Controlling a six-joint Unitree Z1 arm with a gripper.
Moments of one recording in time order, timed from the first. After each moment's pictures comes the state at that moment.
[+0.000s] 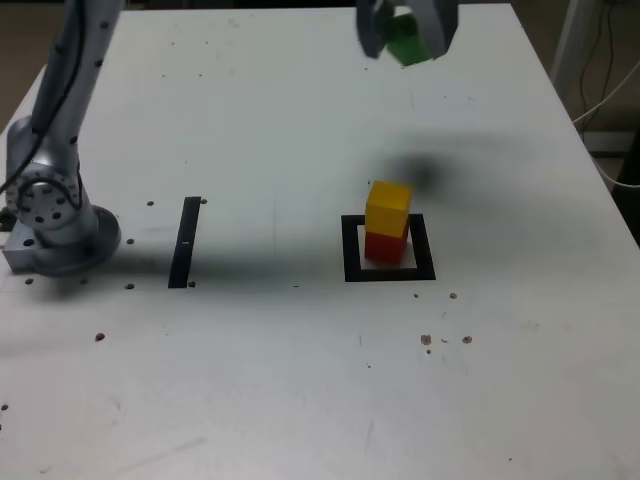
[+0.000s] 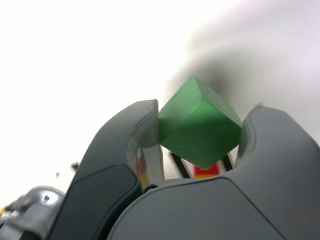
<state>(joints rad) 0.30 2.08 -2.12 1.59 0.12 0.68</state>
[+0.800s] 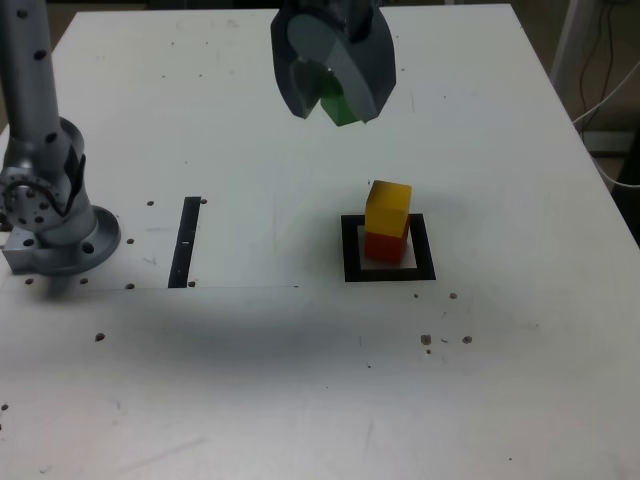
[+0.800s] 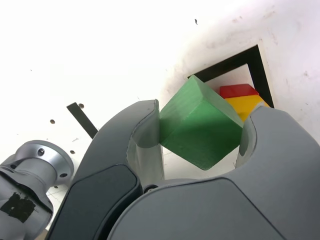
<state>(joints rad) 0.05 1.77 -1.59 1.39 0.11 0.47</state>
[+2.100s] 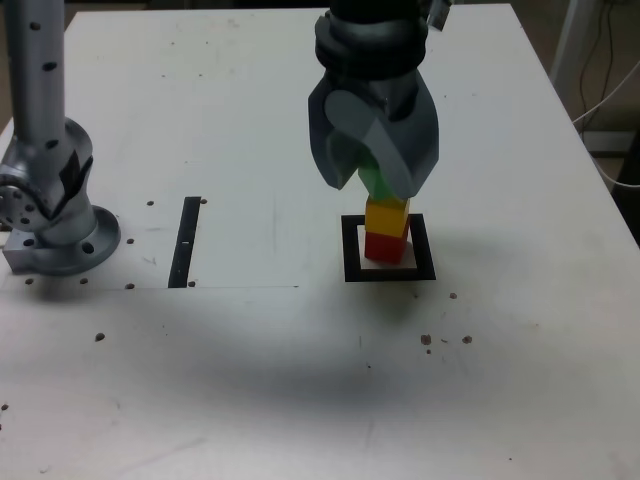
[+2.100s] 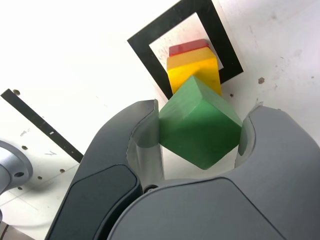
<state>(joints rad) -0.15 1.87 -1.59 1.30 0.07 0.37</state>
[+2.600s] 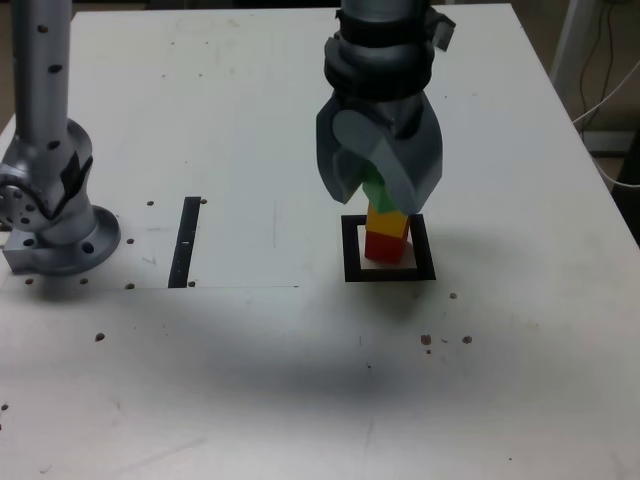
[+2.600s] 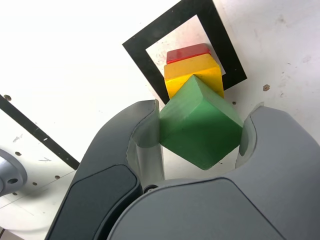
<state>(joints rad) -0.15 1.90 -1.56 1.25 0.06 0.37</state>
